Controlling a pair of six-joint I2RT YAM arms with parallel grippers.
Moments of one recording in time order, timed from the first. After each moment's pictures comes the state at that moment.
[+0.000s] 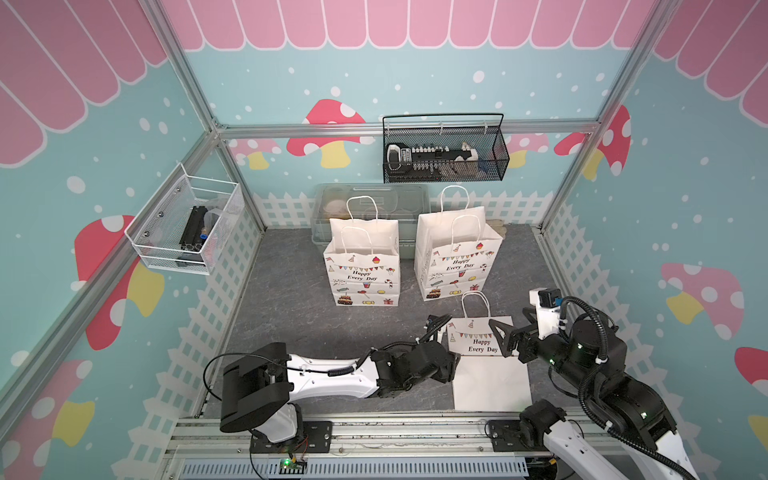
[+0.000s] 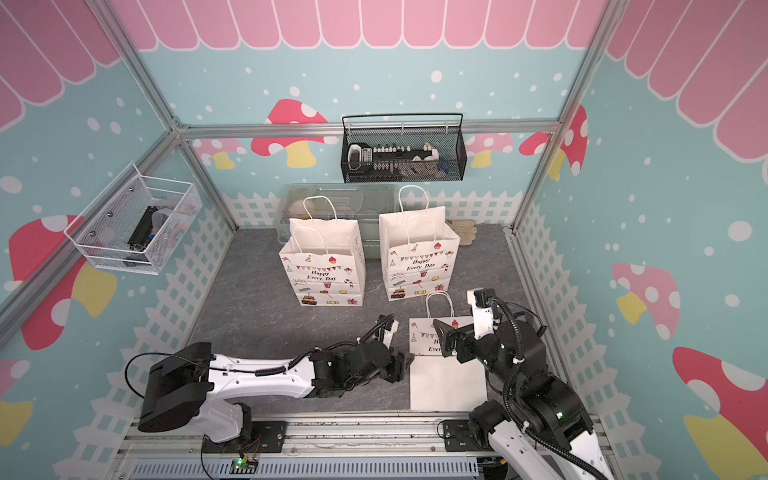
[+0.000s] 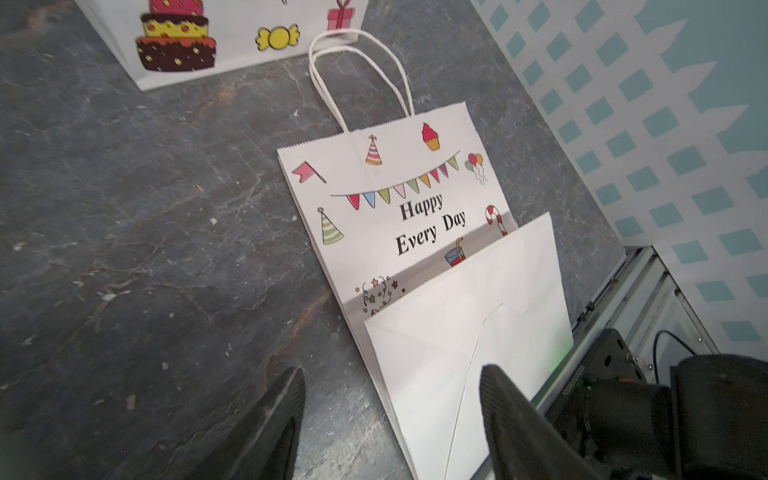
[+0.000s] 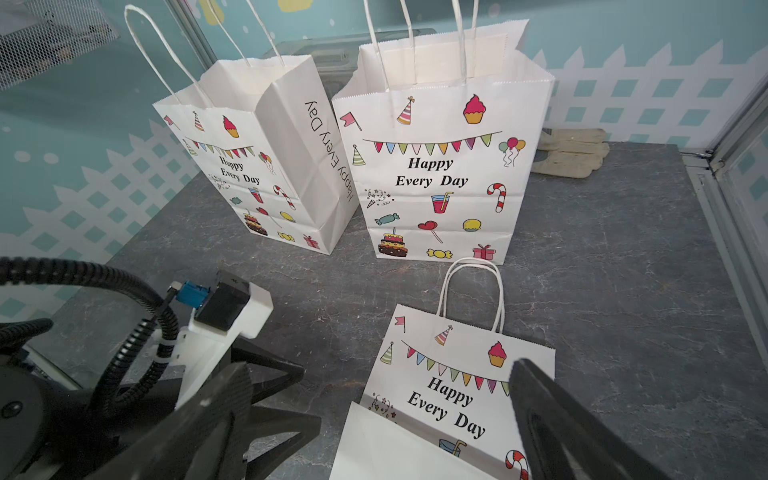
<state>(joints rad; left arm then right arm) -1.26 1.58 0.89 0.03 -0.27 -0.75 0.48 0.45 0.91 -0.84 0.02 0.19</state>
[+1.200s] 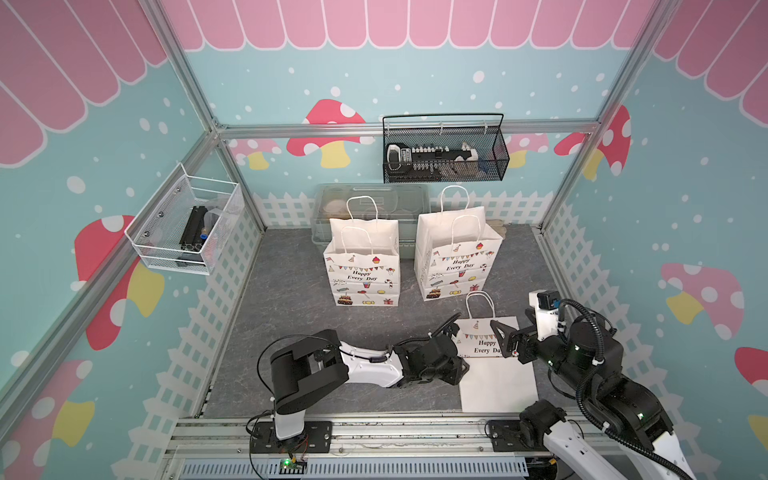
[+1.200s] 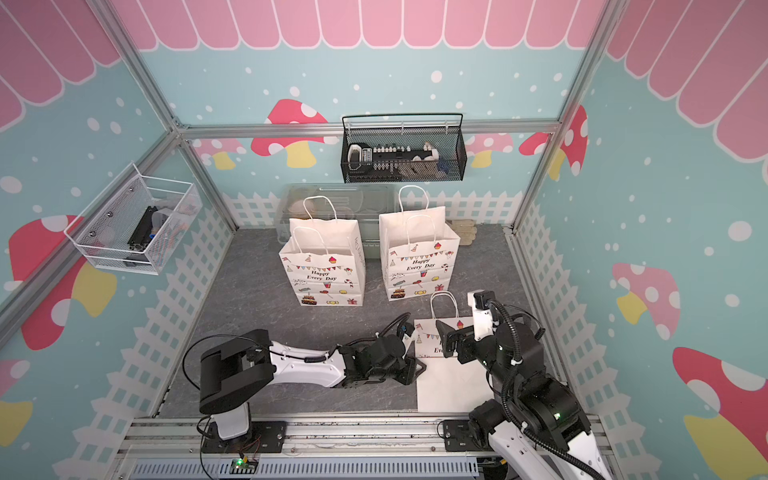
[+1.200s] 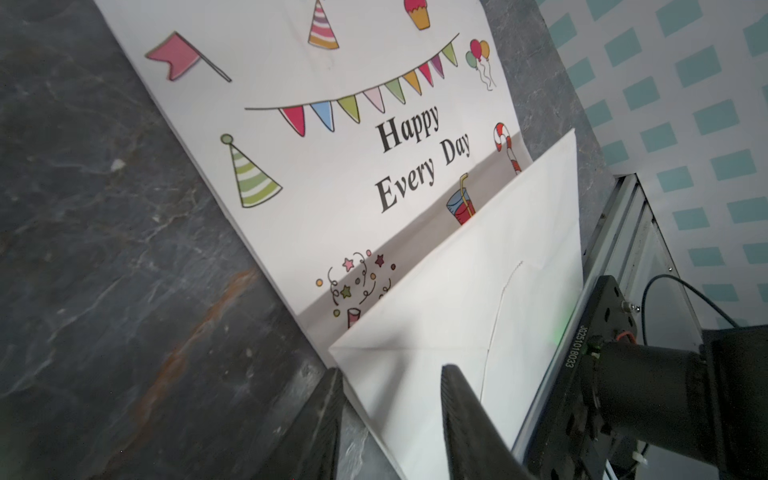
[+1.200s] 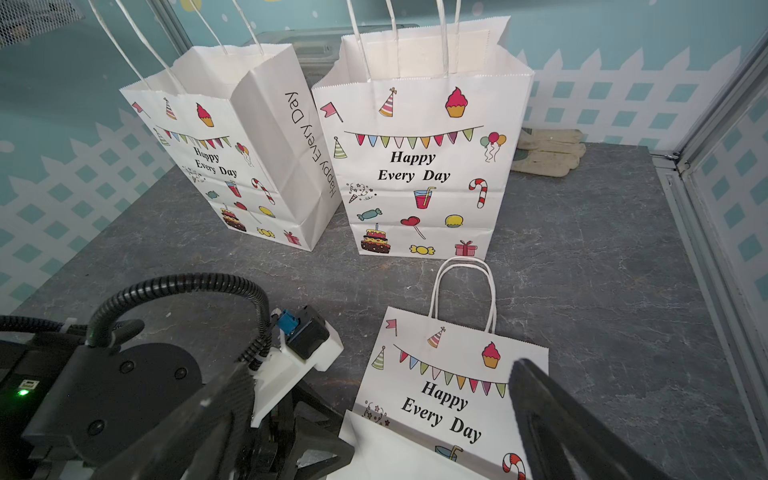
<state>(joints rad) -1.18 1.87 0.96 0.21 0.05 -0.73 0.48 0.44 0.88 -0.83 0.06 0.17</state>
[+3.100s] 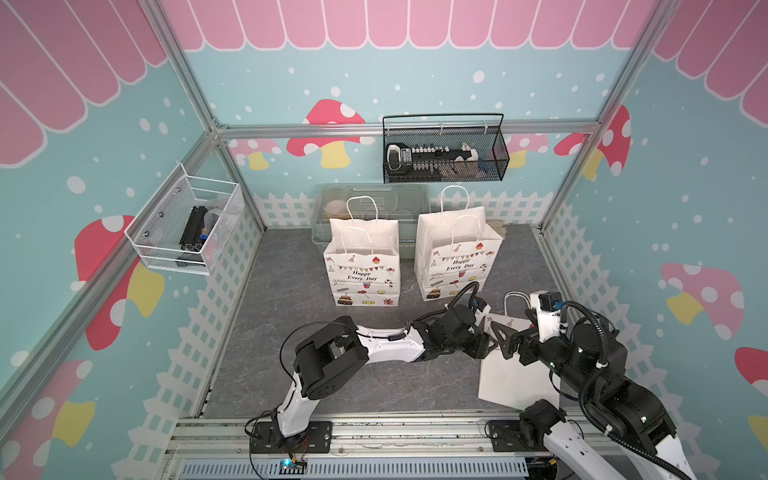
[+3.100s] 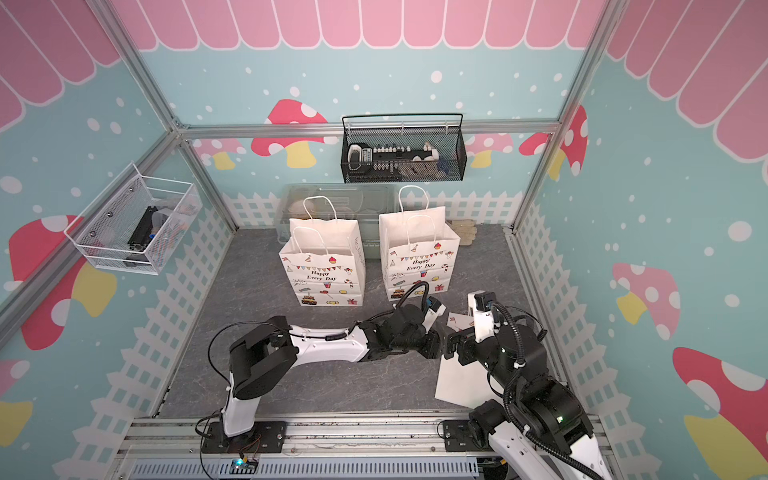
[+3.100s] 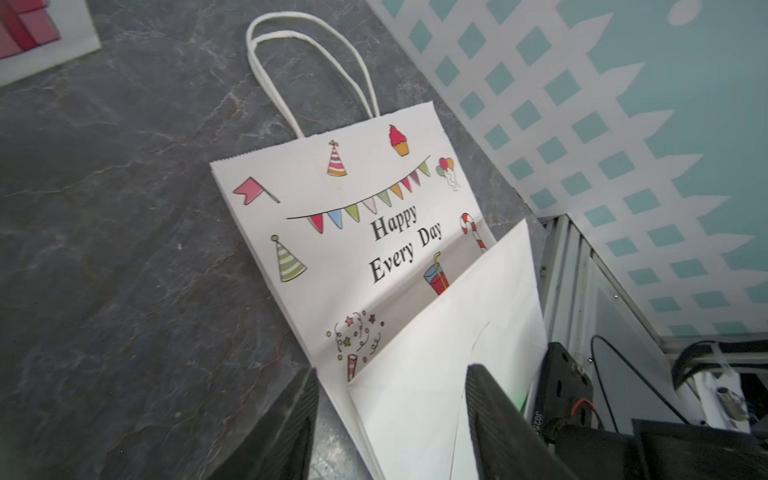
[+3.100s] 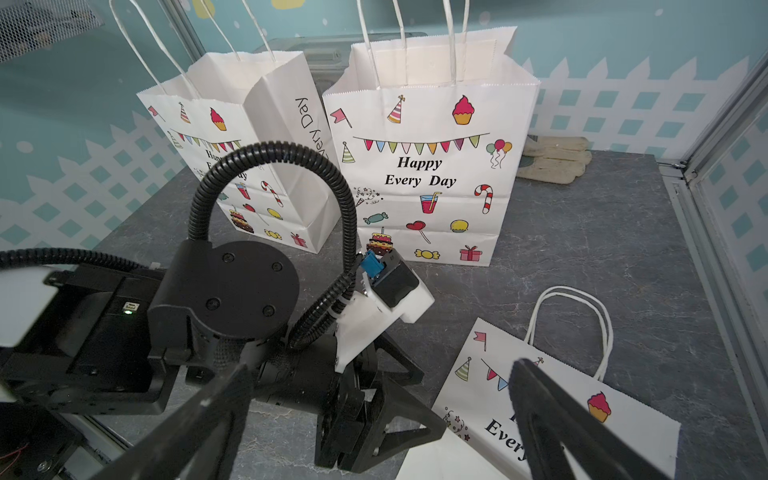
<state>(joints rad) -1.10 2.04 1.30 0.21 0.24 -0.54 0.48 0.43 0.89 -0.83 0.05 0.16</state>
